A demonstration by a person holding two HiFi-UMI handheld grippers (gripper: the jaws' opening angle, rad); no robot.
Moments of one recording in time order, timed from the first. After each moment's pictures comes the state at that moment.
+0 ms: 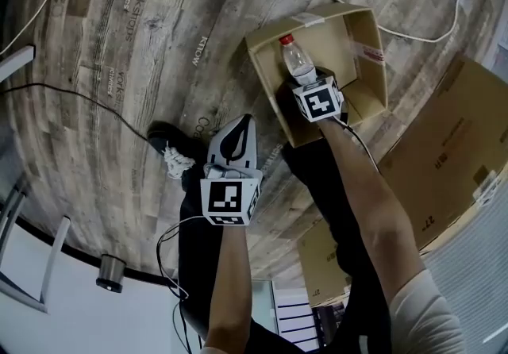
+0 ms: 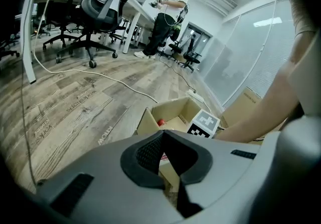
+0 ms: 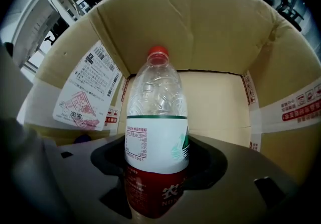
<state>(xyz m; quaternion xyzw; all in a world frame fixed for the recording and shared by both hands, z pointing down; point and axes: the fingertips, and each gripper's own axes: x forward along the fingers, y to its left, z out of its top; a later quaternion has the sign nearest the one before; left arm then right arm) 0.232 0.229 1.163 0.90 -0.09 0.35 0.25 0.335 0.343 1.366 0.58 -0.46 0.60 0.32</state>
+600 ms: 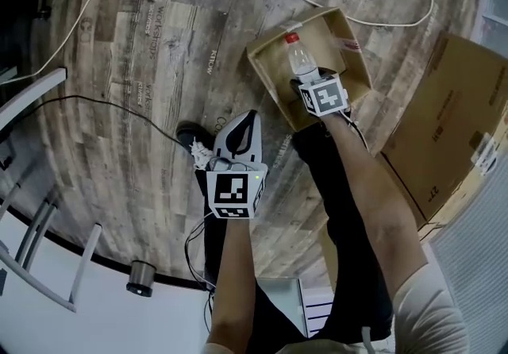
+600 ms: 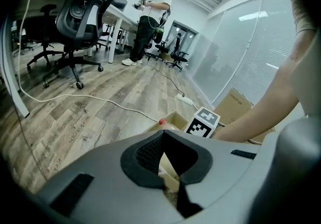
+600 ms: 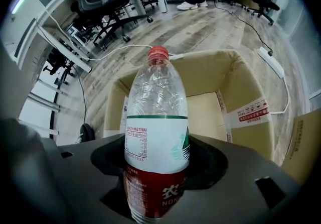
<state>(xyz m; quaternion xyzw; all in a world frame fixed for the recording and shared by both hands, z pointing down) 0.265 0.212 1.043 0.91 -0.03 0.35 0.20 0.355 0.331 1.244 0.62 -0.42 0.62 0.23</state>
